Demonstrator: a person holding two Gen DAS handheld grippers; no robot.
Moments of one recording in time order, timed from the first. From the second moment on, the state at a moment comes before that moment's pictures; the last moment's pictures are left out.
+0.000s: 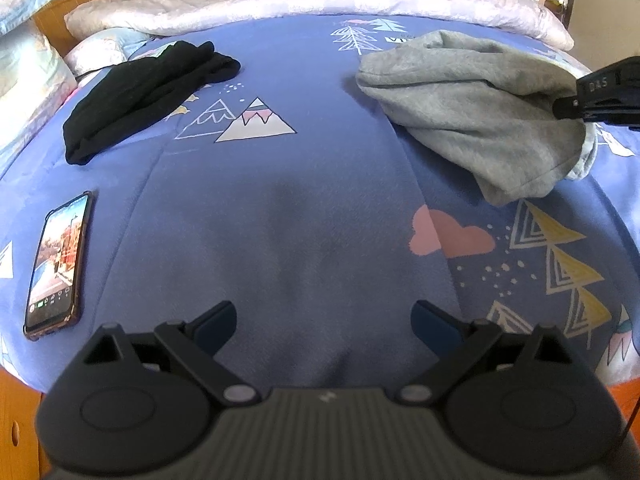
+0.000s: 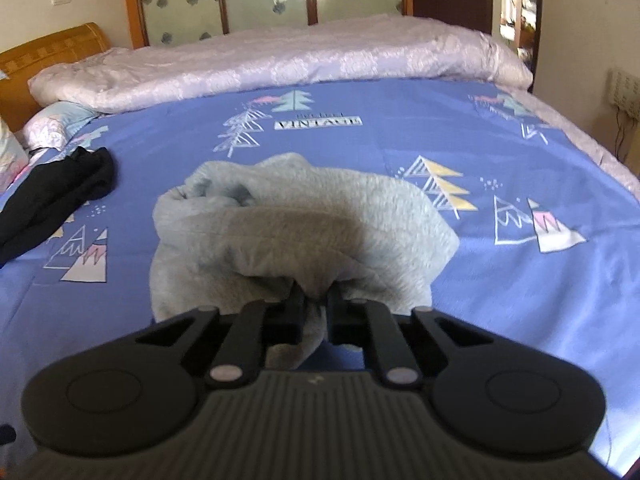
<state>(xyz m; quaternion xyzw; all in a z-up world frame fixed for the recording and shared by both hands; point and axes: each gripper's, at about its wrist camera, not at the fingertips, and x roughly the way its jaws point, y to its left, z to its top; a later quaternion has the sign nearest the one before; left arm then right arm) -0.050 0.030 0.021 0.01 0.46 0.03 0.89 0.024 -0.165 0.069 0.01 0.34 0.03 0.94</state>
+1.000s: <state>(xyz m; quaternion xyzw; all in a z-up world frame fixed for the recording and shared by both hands) 0.086 -0.018 0.027 -0.09 0.51 -0.14 0.85 -0.056 -0.242 0.072 0.19 0.33 0.09 0.92</state>
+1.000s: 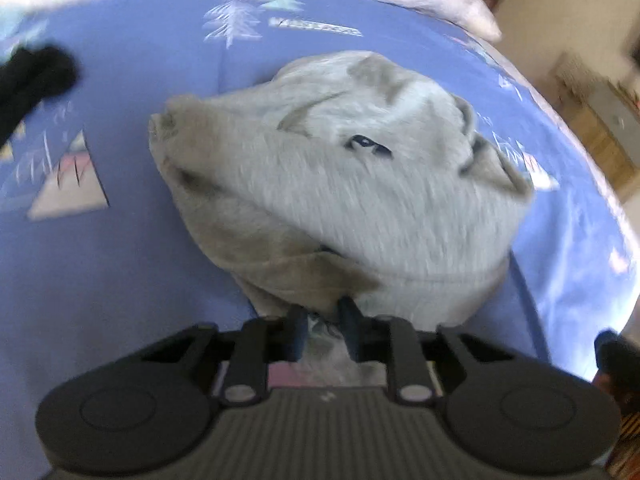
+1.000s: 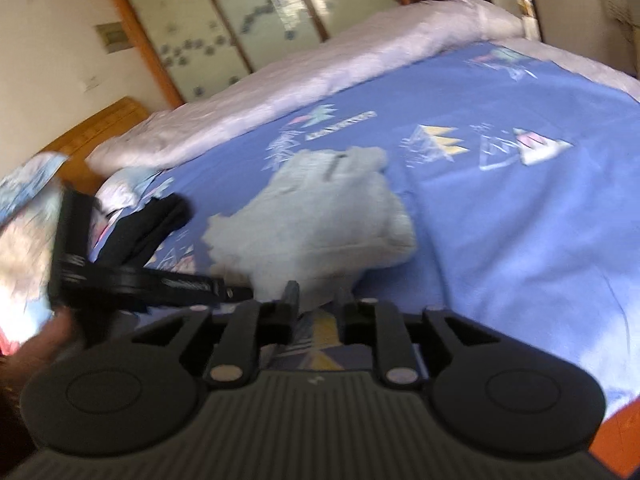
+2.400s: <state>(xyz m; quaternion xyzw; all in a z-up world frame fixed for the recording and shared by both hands) -0.074 0.144 0.088 -0.20 0.42 -0.08 0.88 0.003 -0.214 0.102 0.08 0.30 0.03 0.95</state>
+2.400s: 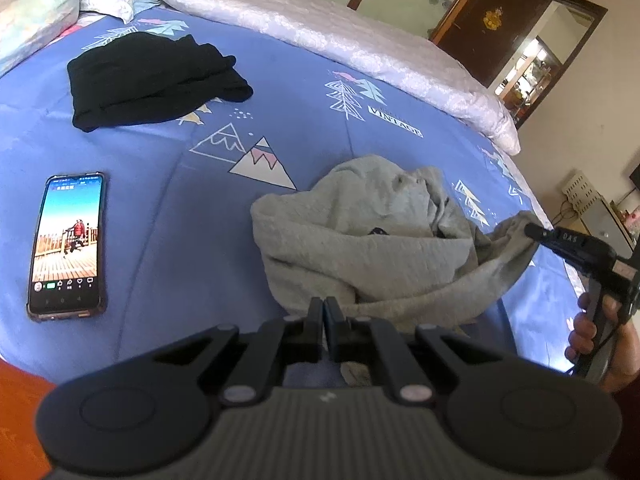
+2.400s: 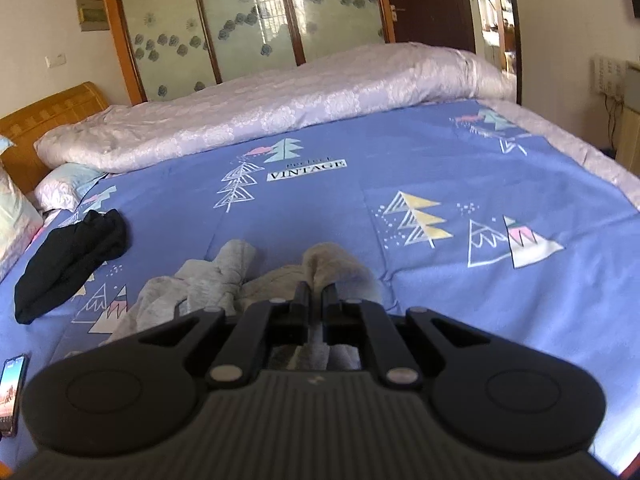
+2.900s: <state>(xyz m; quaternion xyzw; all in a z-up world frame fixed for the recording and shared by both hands) -0.075 0.138 0.084 -0.19 0.43 -0.08 0.88 0.005 -0.210 0.104 0.09 0.30 0.03 0.95</state>
